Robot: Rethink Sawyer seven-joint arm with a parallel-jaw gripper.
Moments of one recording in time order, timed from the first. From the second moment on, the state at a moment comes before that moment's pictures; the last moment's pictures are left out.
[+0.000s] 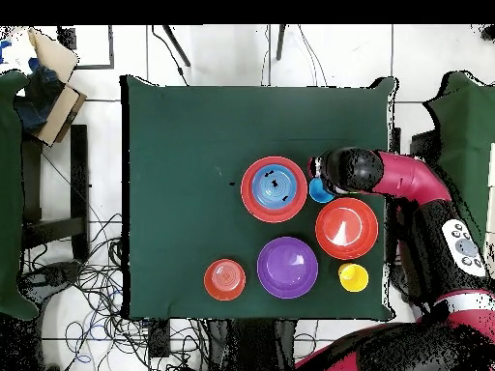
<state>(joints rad) -0.79 -0.40 0.47 1.33 -0.53 0.72 1.47</state>
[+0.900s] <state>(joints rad) -0.78 -0.39 0.45 1.32 -0.53 0.69 1.47</state>
